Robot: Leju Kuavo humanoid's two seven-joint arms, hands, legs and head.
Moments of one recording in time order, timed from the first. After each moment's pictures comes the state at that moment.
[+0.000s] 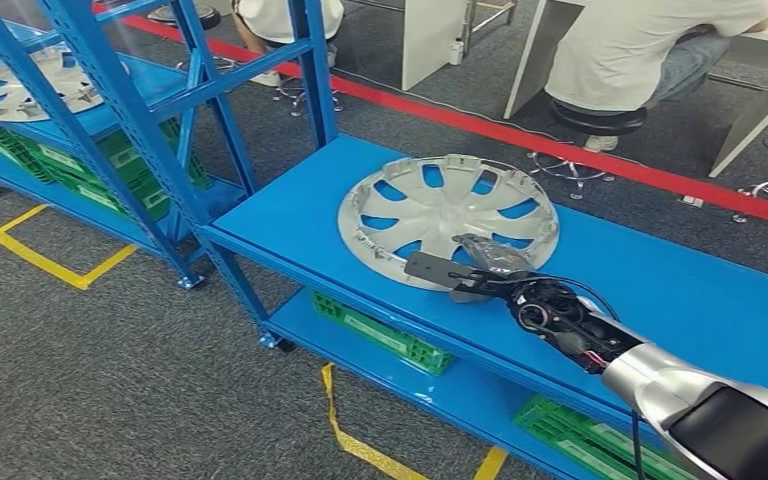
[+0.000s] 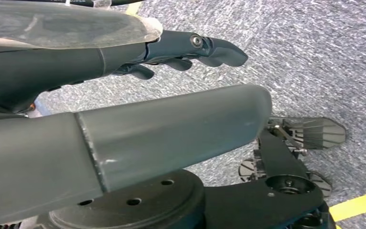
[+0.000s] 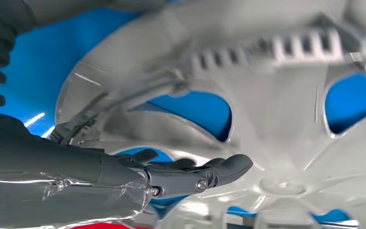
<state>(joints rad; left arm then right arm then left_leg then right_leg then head) -0.14 0.14 -1.15 -0.21 1.02 0.16 0.07 -0.57 -0.22 0.57 -0.90 0.64 -0.01 0.29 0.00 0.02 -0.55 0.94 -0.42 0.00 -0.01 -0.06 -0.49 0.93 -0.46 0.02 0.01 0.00</state>
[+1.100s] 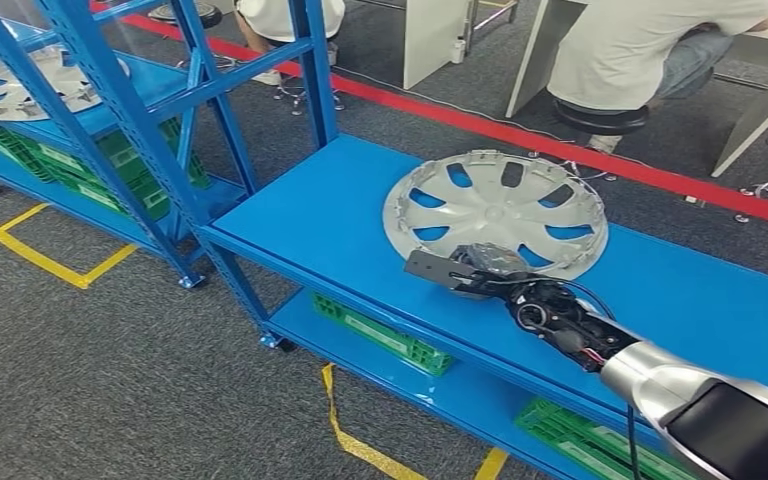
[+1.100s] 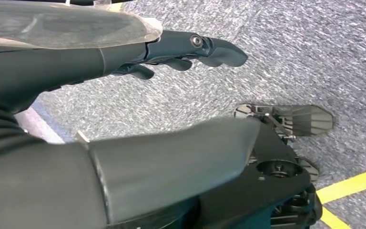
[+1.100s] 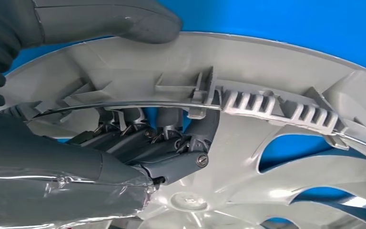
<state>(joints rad) -0.14 0.14 -1.14 -0.21 1.05 0.11 0.03 -0.59 -0.21 0.62 -0.89 0.56 -0.08 0.19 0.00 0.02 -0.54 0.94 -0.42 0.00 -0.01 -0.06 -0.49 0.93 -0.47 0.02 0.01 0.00</state>
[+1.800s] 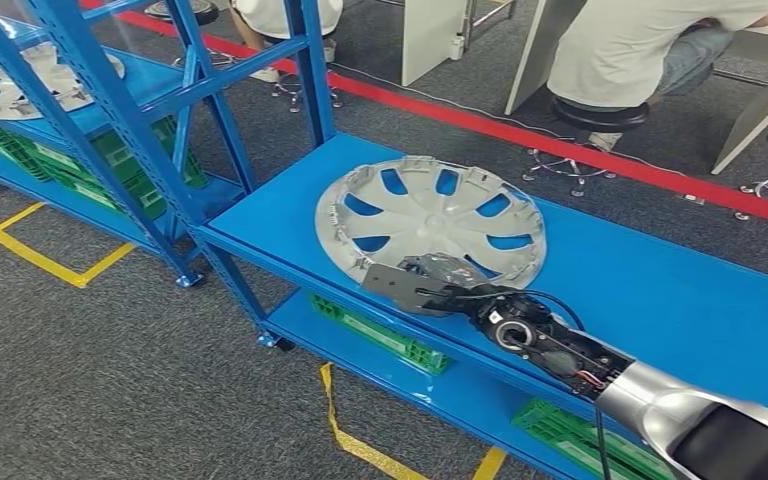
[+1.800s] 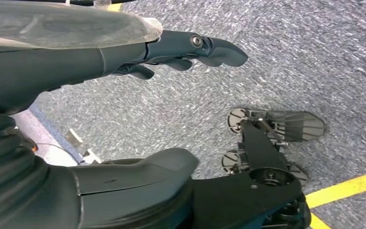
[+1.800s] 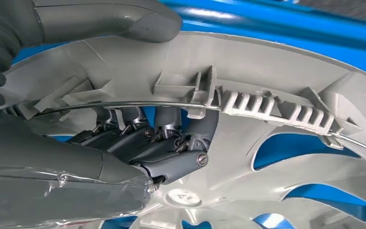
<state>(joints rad) -0.13 0.14 -1.13 -0.21 1.07 0.12 -0.01 -0.50 -0.21 0.65 -1.21 0.47 -0.05 0.17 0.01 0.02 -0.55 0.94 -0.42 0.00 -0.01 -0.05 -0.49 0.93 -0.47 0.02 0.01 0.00</state>
